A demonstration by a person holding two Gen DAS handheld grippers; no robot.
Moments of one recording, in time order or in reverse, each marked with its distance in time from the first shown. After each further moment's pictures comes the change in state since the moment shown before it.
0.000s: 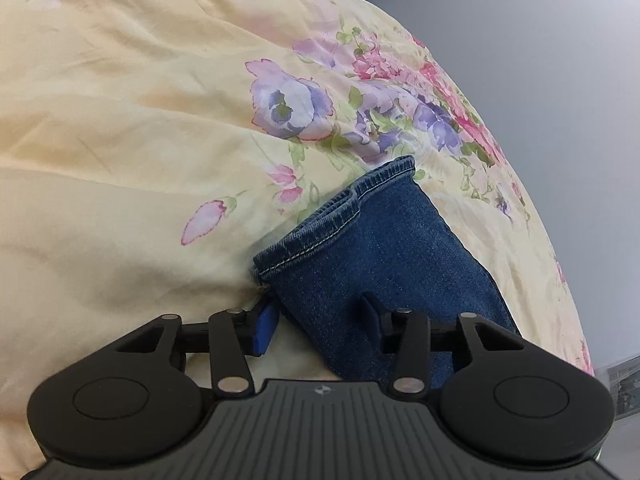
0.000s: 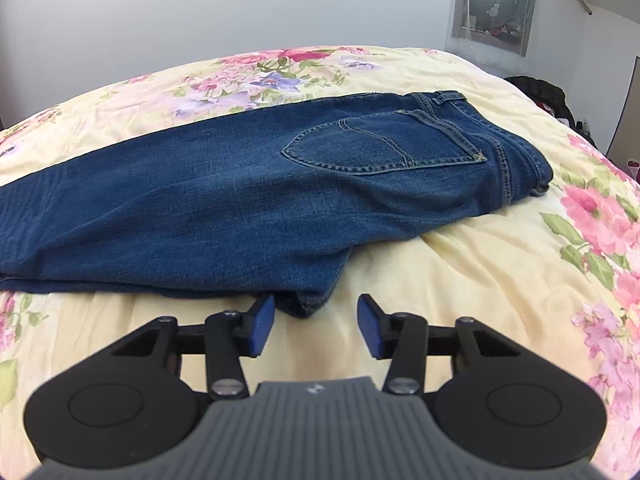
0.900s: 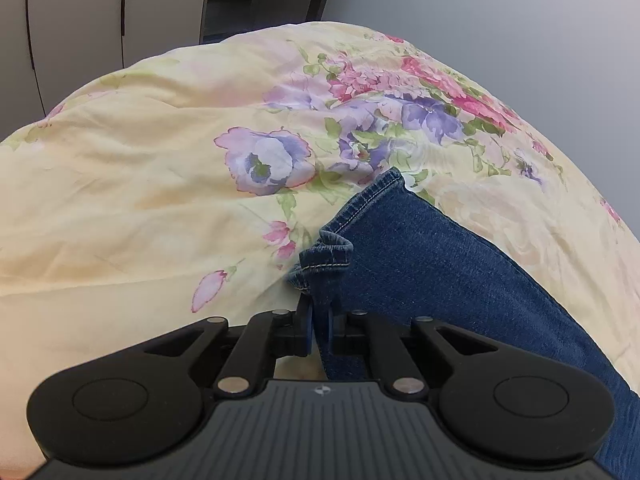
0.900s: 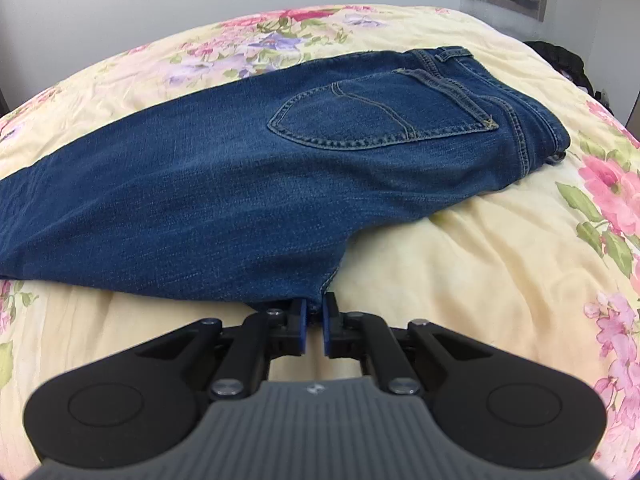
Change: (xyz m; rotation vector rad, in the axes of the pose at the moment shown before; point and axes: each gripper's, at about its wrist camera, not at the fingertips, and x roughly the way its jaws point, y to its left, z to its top) left arm -0.010 -0.038 0.003 0.296 -0.068 0.203; right arm 0.010 -0.027 0.006 -0.040 0.155 0.054
